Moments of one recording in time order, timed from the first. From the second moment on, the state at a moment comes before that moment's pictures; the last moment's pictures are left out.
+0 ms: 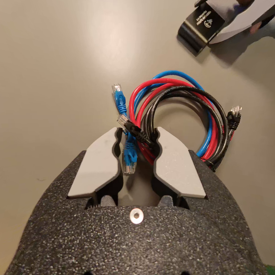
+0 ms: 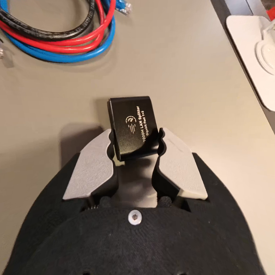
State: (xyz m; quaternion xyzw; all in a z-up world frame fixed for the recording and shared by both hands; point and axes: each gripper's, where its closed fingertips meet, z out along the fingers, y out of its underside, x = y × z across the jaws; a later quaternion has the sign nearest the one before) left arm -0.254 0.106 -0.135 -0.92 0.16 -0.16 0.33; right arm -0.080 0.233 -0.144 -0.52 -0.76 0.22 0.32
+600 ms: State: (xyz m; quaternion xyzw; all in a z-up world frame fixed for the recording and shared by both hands) left arm -0.230 0.130 -0.092 -0.87 0.23 -0.08 0.43; right arm -0.075 0.263 -0.142 -0.57 -0.71 0.22 0.35
